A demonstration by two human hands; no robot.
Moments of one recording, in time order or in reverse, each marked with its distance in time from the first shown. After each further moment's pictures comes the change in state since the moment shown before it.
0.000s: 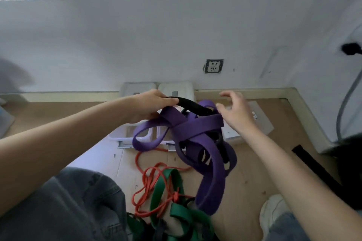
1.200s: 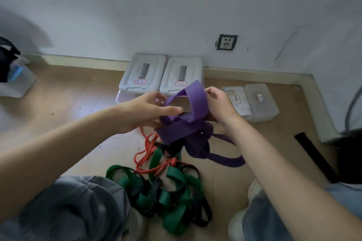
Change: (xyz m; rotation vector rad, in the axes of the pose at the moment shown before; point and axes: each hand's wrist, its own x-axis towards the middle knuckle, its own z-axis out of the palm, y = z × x) left_hand -0.070 -0.052 0.047 -0.260 -0.009 -0.011; right_hand -0.056 -0.016 0.026 0.463 -0.266 0.299
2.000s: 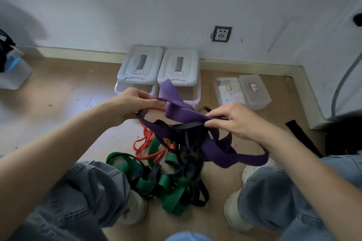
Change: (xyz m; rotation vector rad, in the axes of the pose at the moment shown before) left_hand -0.018 -0.035 -0.008 0.072 0.210 -0.065; right_hand -0.083 0.002 -0.045 -0.808 -0.394 -0.326
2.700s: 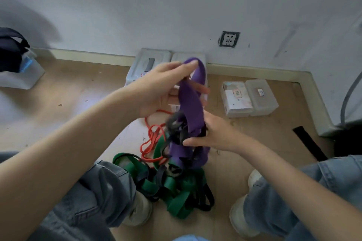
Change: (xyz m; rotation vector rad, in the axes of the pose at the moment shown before) left_hand -0.049 0.064 0.028 -0.331 -0.262 0.308; right_hand 0.025 -0.013 0.051 0.137 -0.039 -0.054
